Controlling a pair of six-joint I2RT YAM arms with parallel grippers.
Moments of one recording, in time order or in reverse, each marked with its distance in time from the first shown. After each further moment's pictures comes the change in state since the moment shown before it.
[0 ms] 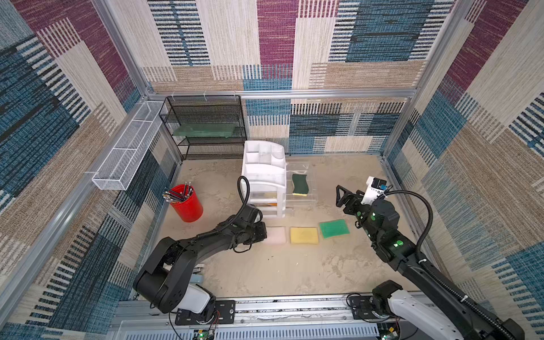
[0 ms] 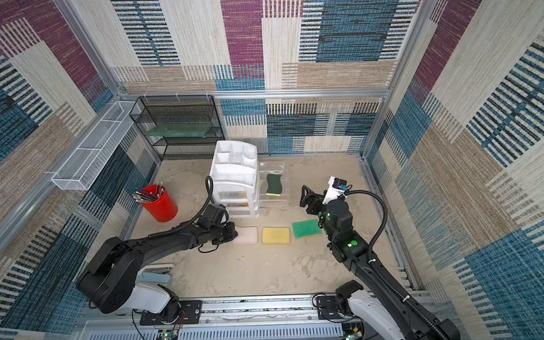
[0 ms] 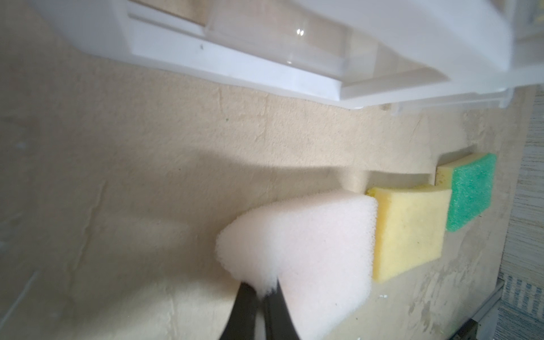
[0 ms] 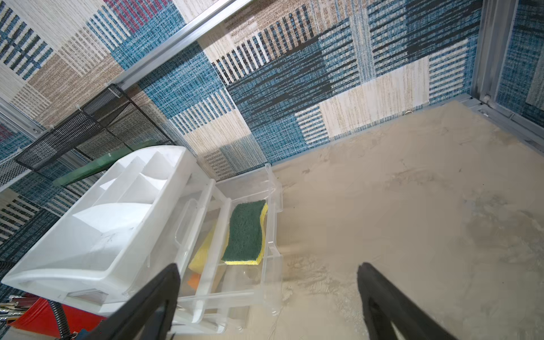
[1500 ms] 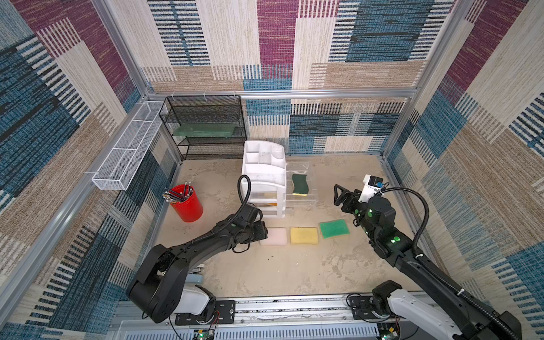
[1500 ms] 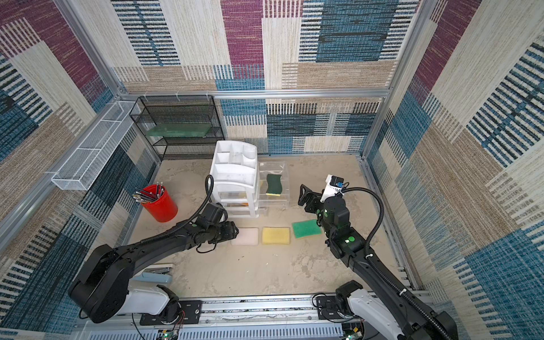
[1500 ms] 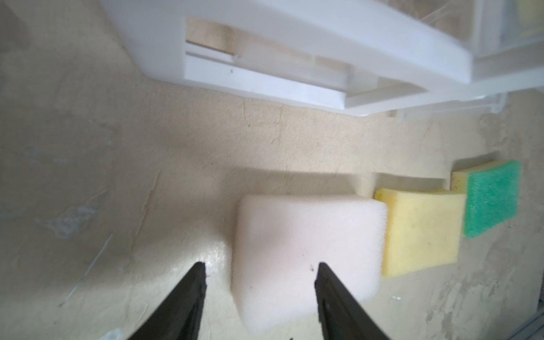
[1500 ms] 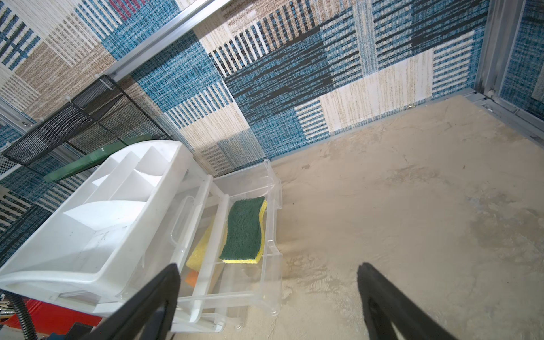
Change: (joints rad) left arm -0.021 -0.097 0.033 -0.130 -0.128 0.014; right arm 0.006 0.054 0.027 -0.003 -0.004 -0.001
